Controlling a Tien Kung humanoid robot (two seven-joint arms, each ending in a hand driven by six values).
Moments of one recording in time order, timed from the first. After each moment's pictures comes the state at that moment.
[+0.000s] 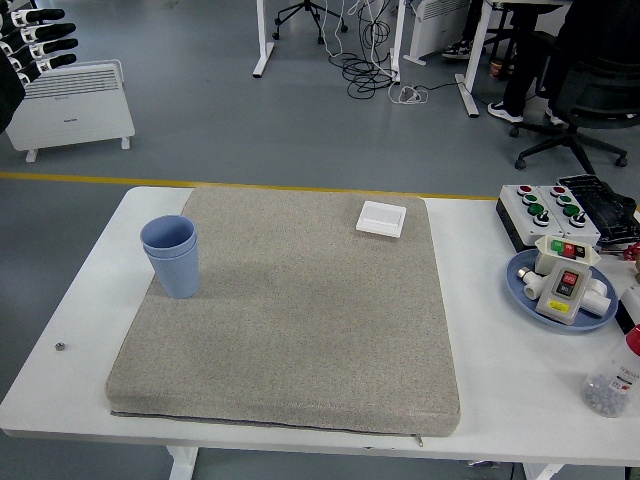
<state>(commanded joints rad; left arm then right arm) -0.65 0.72 -1.38 -1.32 0.45 0.00 0.09 0.09 -0.12 1.41 0.18 -0.78 -0.11 -0.24</state>
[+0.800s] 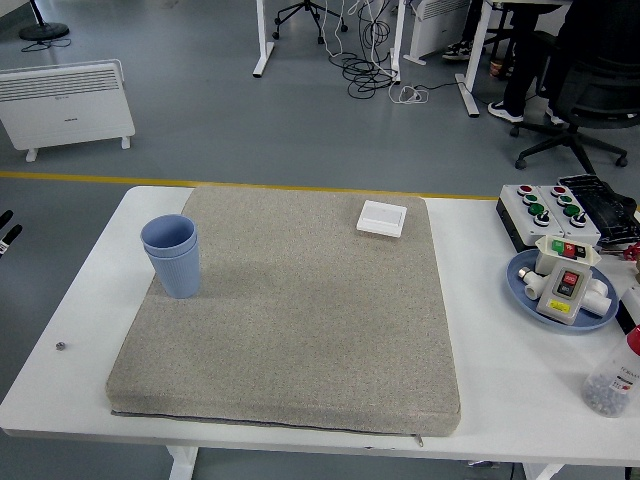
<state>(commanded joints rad) -0.09 0.31 -1.83 -1.35 0.44 -0.15 0.09 0.07 -0.11 1.44 0.18 -0.81 -0.11 -0.24</state>
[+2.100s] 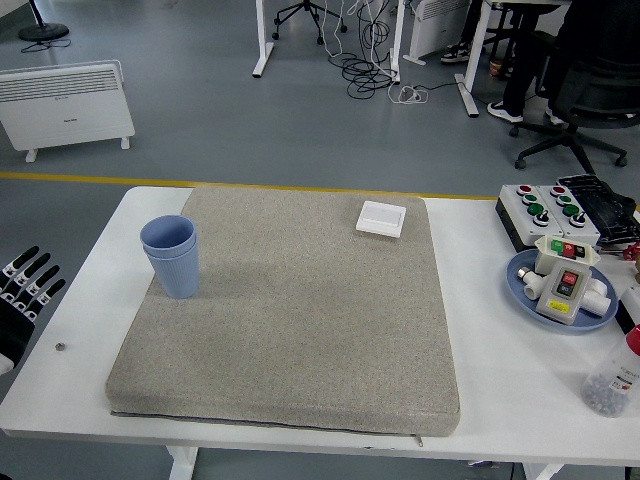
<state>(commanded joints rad) -0.04 0.25 -1.72 -1.34 0.64 -0.13 -0.02 0.09 -0.12 1.44 0.18 -0.82 -0.11 -0.24</state>
